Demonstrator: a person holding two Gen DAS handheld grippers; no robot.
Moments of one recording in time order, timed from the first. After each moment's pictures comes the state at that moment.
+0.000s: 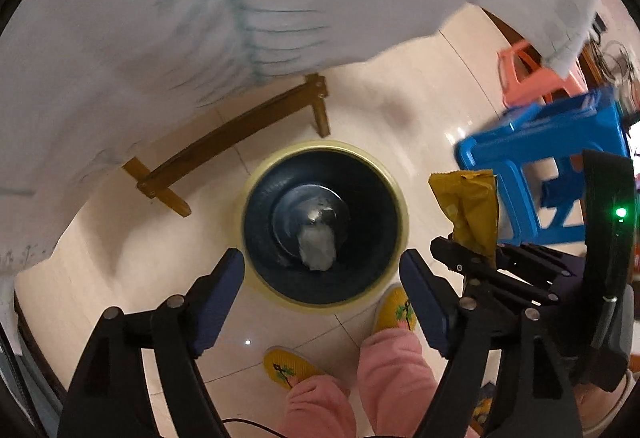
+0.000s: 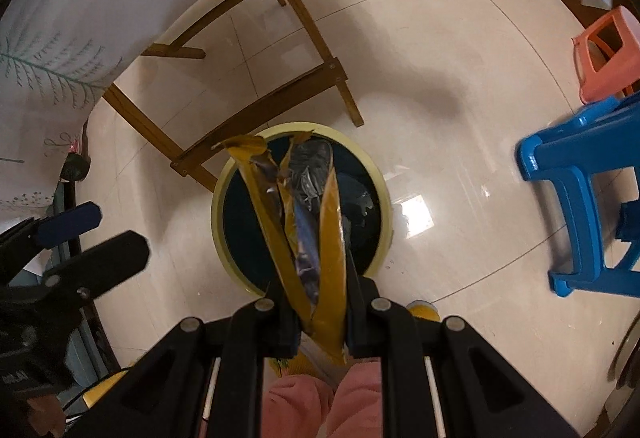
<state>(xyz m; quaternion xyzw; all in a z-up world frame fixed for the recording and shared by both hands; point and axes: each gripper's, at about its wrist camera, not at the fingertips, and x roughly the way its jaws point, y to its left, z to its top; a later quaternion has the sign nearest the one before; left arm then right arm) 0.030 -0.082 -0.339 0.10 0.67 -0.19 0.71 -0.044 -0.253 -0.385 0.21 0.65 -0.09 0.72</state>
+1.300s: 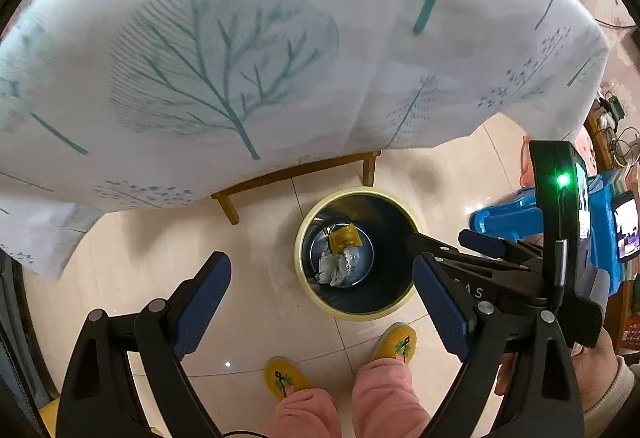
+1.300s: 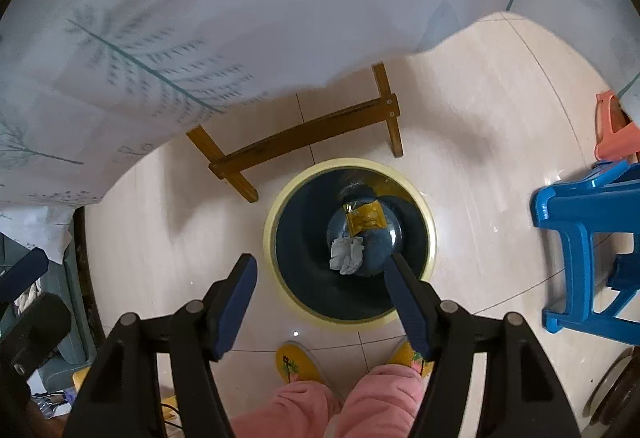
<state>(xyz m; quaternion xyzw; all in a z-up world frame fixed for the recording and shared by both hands) 0.020 0.003 -0.236 0.03 0.61 -0.11 0.78 0.004 -0.201 -0.334 0.16 0.65 -0.05 0.74</state>
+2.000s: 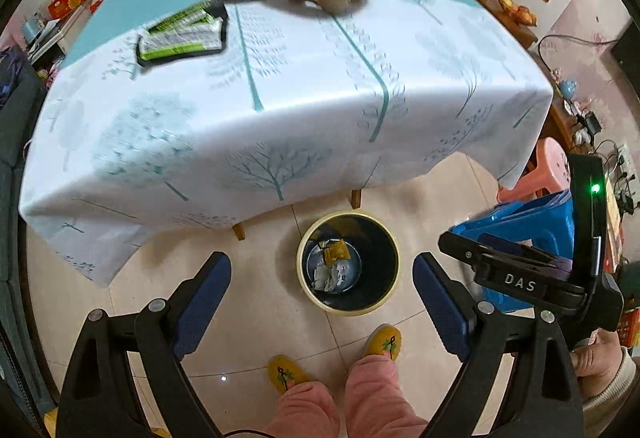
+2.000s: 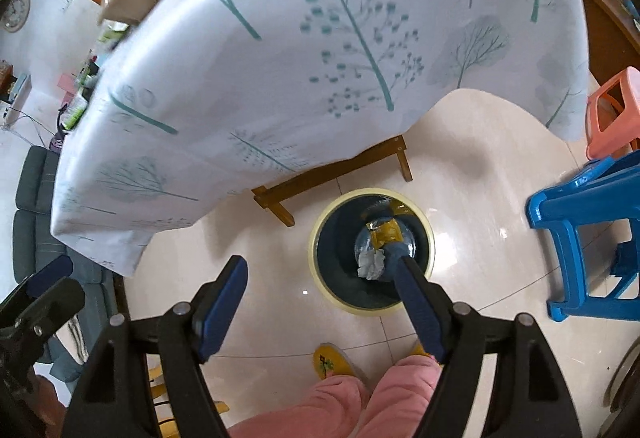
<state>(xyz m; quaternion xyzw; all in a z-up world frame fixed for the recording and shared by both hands) 0.011 0.026 -0.119 0.01 0.58 -0.12 0.80 -0.016 -0.210 -0.208 0.21 0.60 -0.04 0.77</state>
